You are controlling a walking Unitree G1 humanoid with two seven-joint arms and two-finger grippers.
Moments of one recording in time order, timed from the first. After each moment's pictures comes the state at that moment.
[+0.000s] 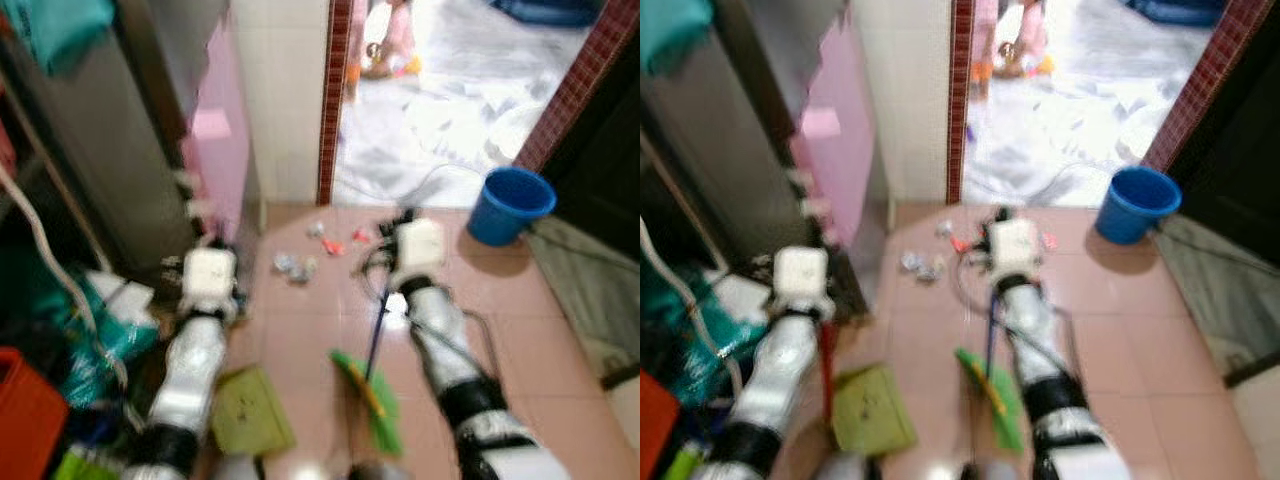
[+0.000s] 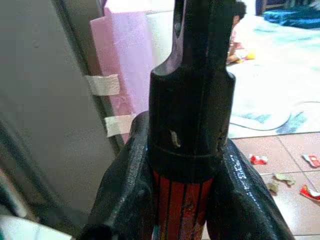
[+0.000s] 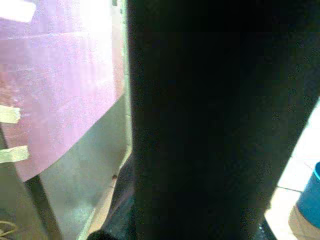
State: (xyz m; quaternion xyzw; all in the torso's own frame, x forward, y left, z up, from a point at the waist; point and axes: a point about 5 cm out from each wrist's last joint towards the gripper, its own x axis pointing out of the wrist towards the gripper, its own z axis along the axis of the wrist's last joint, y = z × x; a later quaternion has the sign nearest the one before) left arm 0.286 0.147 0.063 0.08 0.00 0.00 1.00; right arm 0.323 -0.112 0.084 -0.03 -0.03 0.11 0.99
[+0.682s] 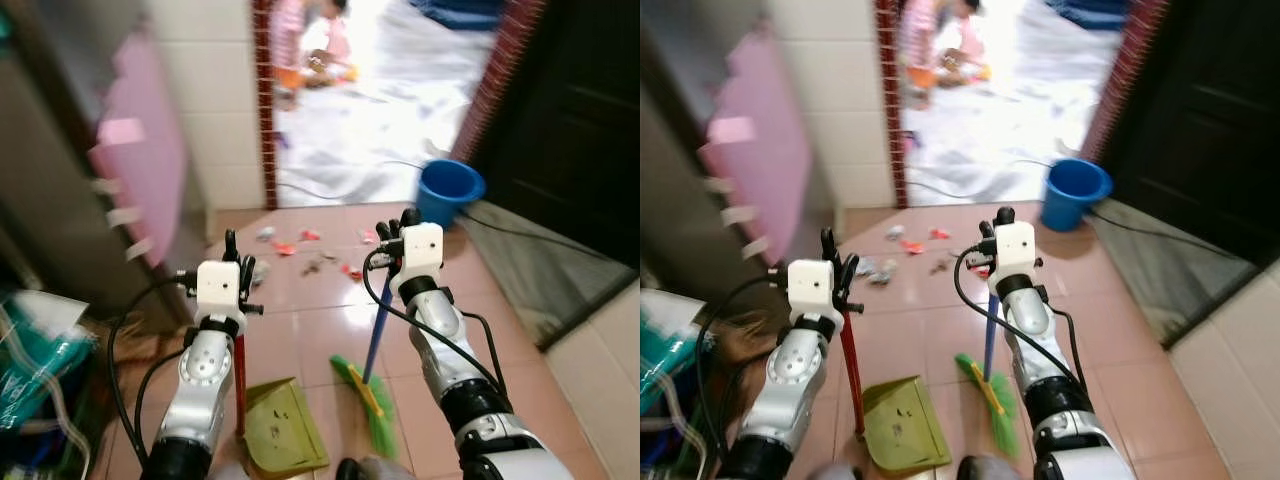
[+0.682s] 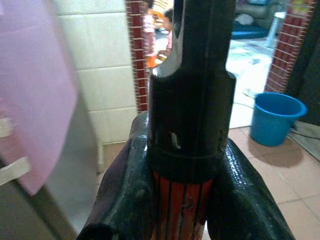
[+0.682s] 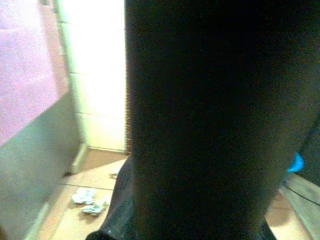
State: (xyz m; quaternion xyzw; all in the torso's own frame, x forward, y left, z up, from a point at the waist) left arm 0.275 0.135 0.055 0.03 0.02 -0.03 1.00; right arm 0.322 -0.120 0.081 -0.03 -0.03 0.10 0.99
